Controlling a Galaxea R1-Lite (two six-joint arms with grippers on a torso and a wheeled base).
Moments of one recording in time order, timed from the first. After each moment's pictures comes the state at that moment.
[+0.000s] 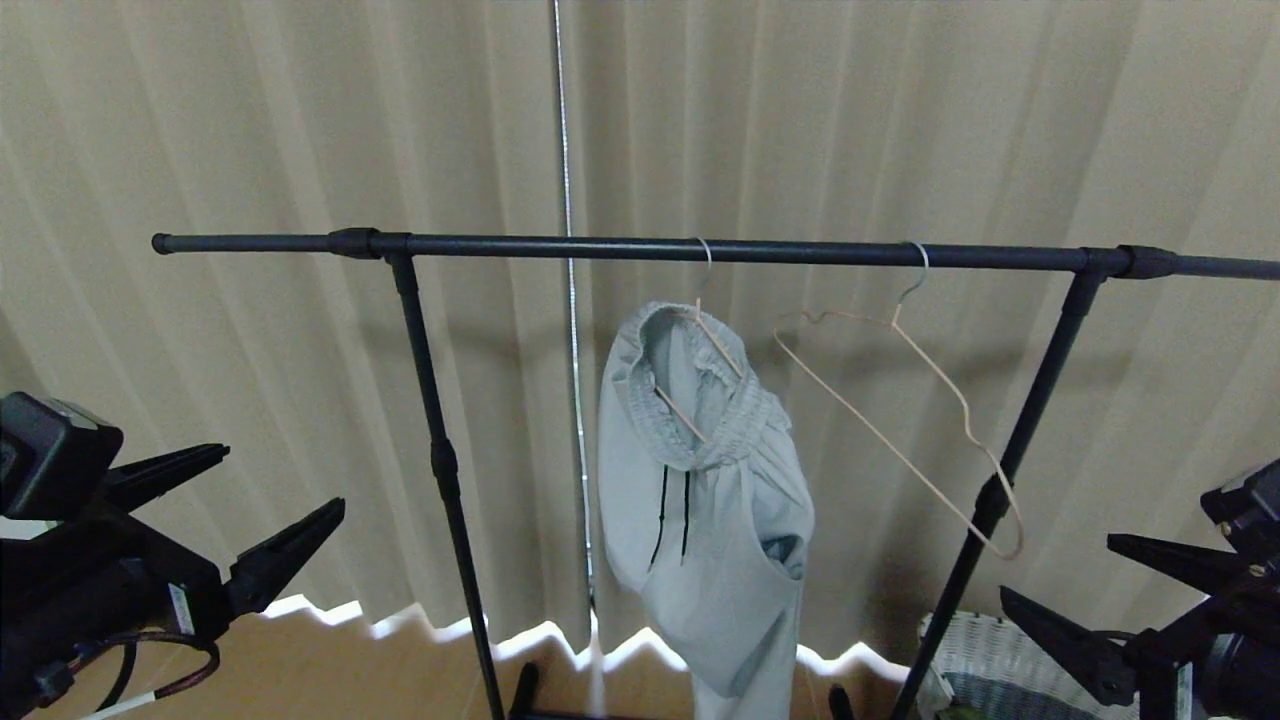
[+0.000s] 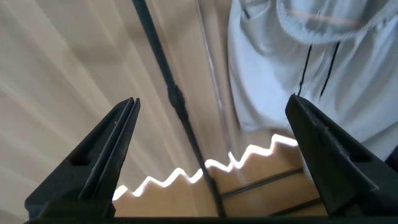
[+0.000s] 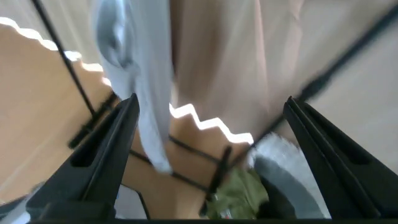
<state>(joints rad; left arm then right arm) -0.12 1.15 -0.26 -0.71 -0.16 0.28 0.50 1.06 -0.34 -0.28 -0.26 0.01</state>
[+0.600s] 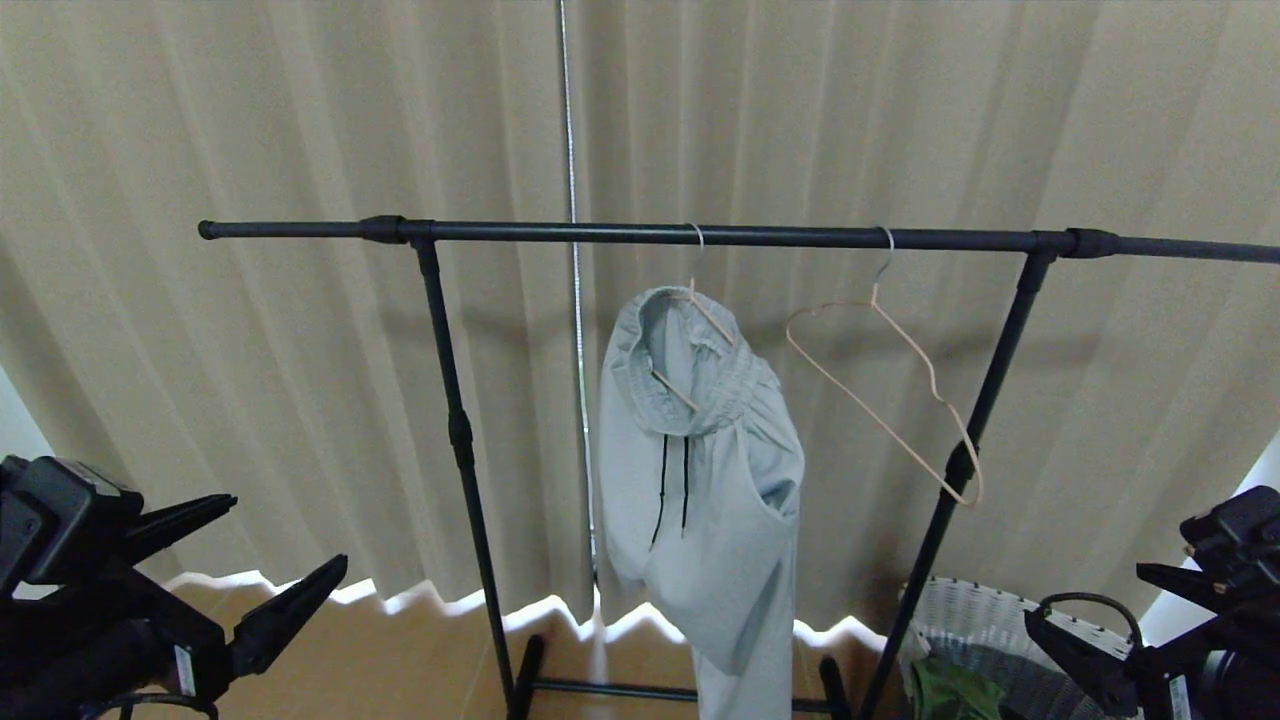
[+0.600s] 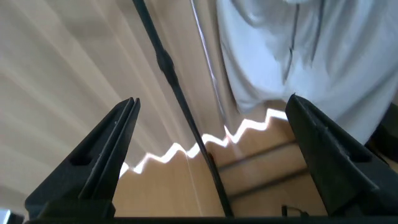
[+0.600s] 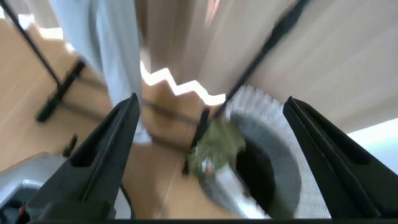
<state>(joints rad) -0.13 1.13 -0.17 -0.71 -0.16 0.30 0.39 1.09 -0.27 -0.27 -0.26 -0.04</state>
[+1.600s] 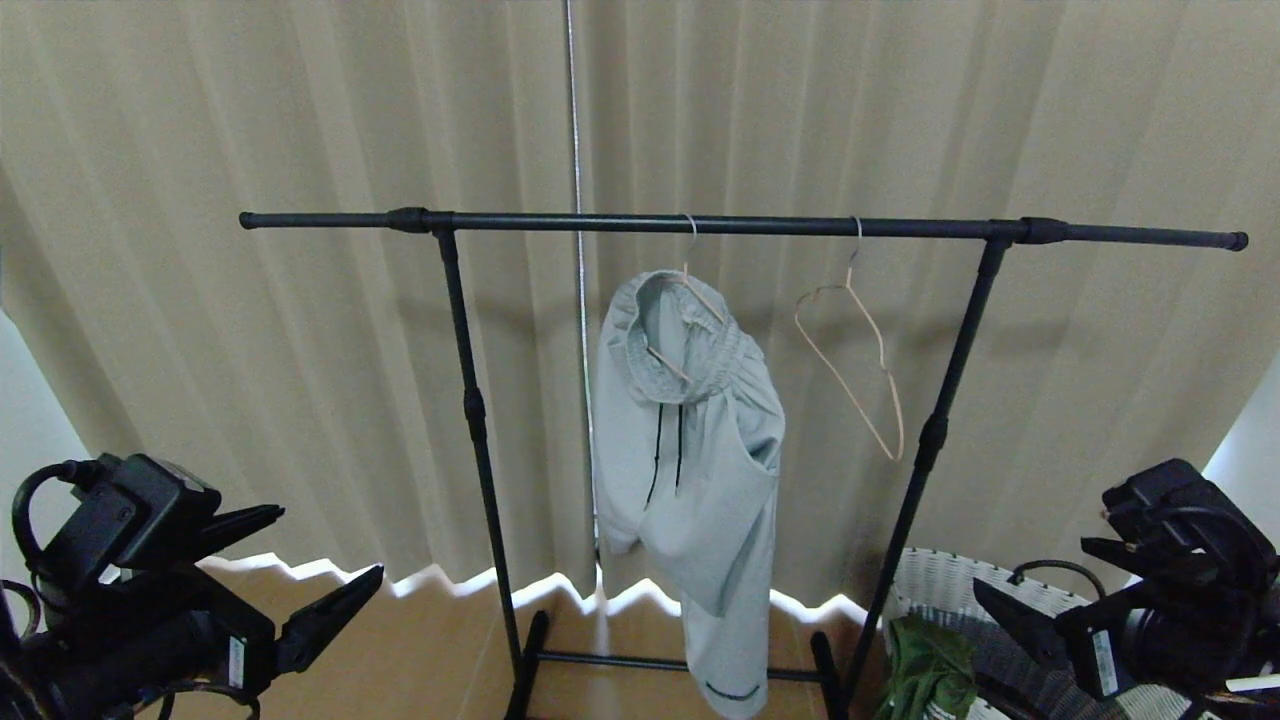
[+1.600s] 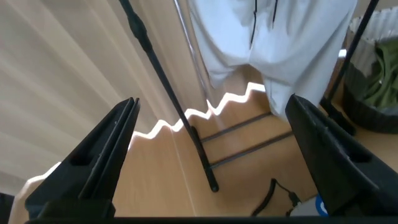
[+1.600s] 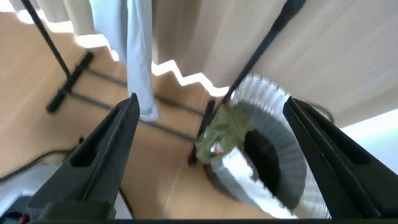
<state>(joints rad) -0.17 1.24 -0.19 -0.71 -0.16 0.30 0.39 1.28 -0.27 -0.49 -0.27 -0.04</state>
